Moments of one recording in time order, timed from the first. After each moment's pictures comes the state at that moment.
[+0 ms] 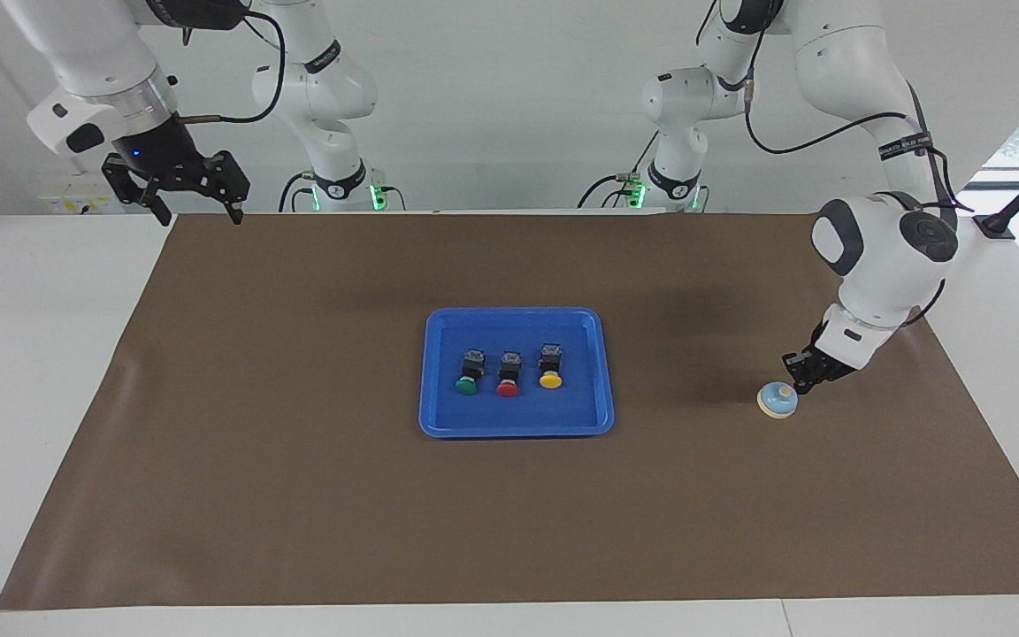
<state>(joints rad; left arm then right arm) 0.09 0.29 -0.07 -1.87 -0.01 2.25 0.05 -0.05 -0.06 0.01 -1.60 -0.01 1.50 -0.05</state>
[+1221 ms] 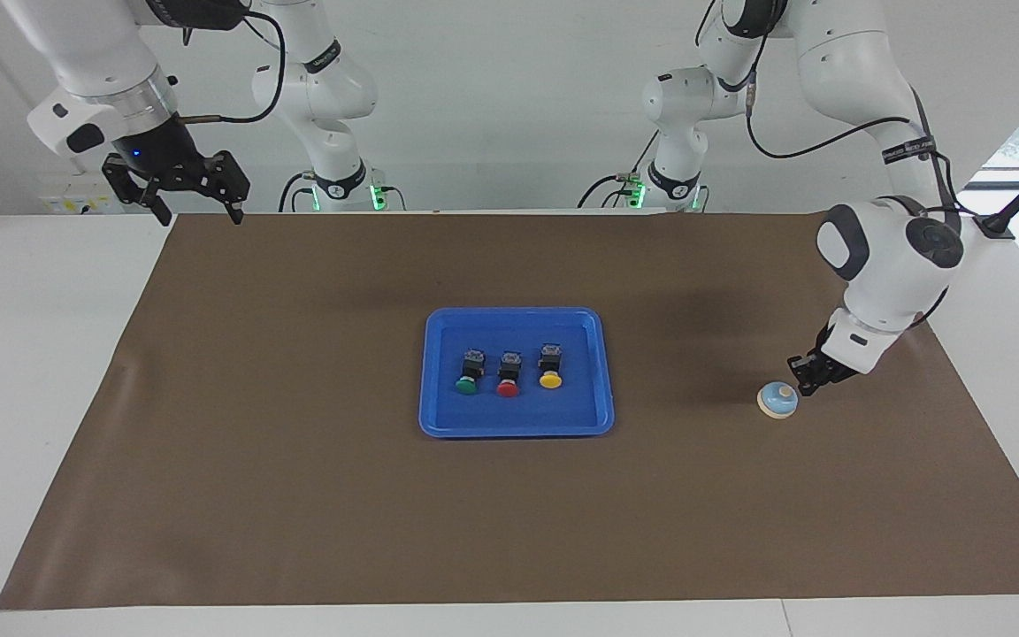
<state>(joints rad) 0.10 0.27 -0.06 -1.84 -0.01 2.18 0.05 -0.05 -0.07 0.01 -1.60 -0.01 1.50 -0.05</state>
